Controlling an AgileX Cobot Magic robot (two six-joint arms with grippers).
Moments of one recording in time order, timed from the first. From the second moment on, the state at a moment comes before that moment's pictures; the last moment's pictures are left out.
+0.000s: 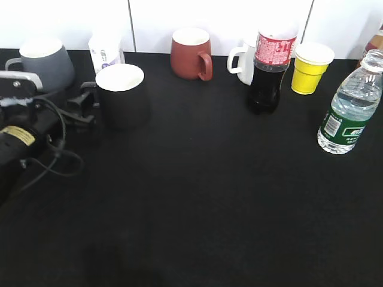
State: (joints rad) left arm -0.31 1.97 -0.56 -0.05 -1.21 -0.09; right arm 0.00 -0.01 -0.51 -0.20 1.06 0.25
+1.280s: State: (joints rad) left arm -0.22 1.90 -0.68 0.41 -1.15 -0.24; right arm 0.00 -0.01 -0.51 -0.20 1.06 0.25
